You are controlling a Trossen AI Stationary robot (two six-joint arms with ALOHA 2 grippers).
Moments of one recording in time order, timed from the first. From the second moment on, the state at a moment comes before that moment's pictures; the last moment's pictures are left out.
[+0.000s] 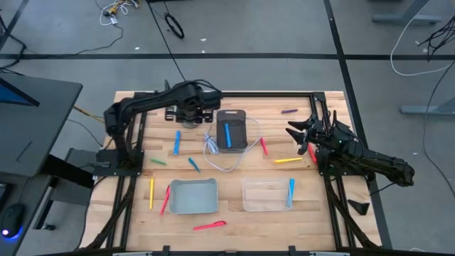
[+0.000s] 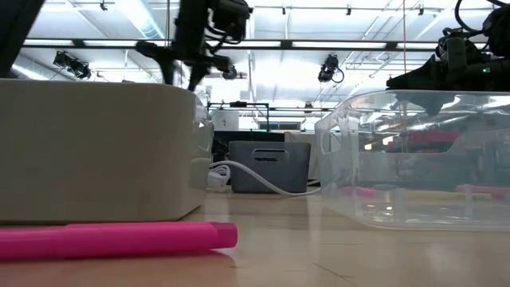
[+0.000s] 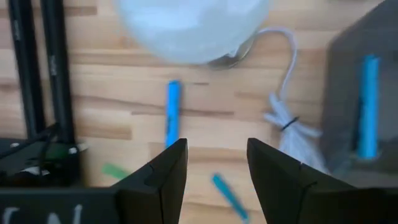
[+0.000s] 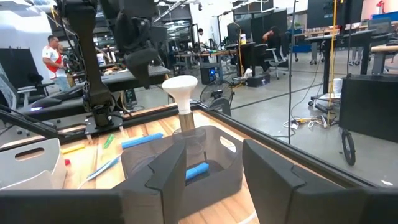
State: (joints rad) left arm 0.31 1.80 1.74 -1.56 -0.23 -1.26; right arm -0.37 0.01 0.02 0.03 0.04 0.12
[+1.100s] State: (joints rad) left arm 0.36 1.43 1.12 -1.19 -0.14 -1.22; right arm -0.37 0.01 0.02 0.03 0.04 0.12
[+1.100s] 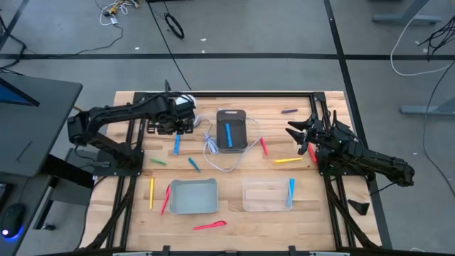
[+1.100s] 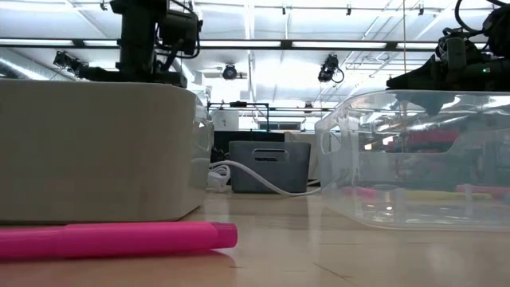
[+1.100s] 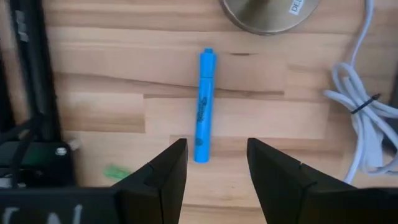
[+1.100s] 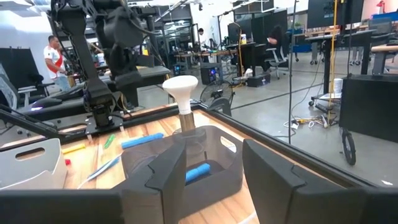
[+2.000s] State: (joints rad) left arm 0.37 1.46 0.81 -0.82 -0.08 -1.27; right arm -0.37 0.01 0.02 0.03 0.04 0.12
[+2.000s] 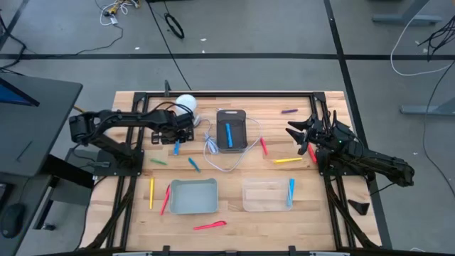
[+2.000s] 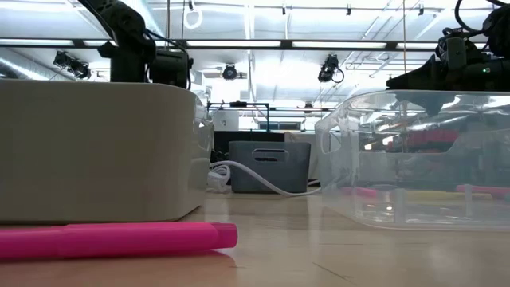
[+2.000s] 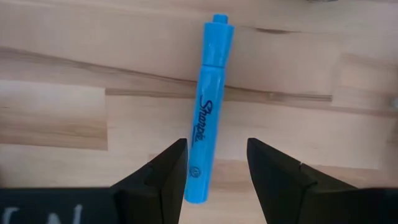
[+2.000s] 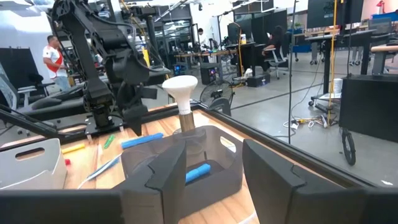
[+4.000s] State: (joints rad) left arm 0.37 1.45 0.80 -0.83 -0.03 -1.21; right arm -0.37 0.01 0.02 0.03 0.04 0.12
